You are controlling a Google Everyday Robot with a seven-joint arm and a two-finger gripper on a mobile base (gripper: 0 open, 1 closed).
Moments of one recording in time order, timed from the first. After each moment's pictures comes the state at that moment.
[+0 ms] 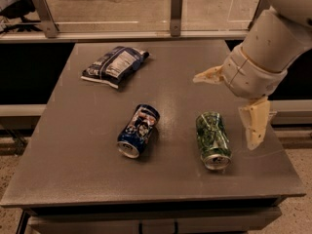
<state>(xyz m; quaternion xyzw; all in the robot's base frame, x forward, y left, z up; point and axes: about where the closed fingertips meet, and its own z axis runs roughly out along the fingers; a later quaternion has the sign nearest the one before) 0.455 -0.149 0.894 -0.85 0.50 0.01 0.13</state>
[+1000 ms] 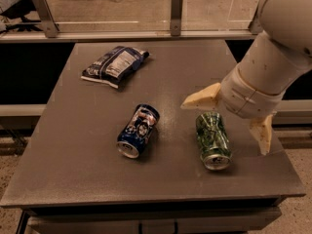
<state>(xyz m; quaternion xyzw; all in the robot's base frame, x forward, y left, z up) 0.427 -0.147 0.873 -0.96 0.26 -0.03 0.11</state>
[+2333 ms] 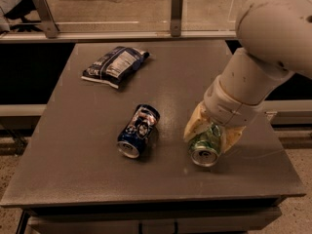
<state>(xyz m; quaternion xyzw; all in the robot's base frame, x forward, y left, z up) 0.419 -0.115 0.847 -0.99 0.12 -0.01 0.12</state>
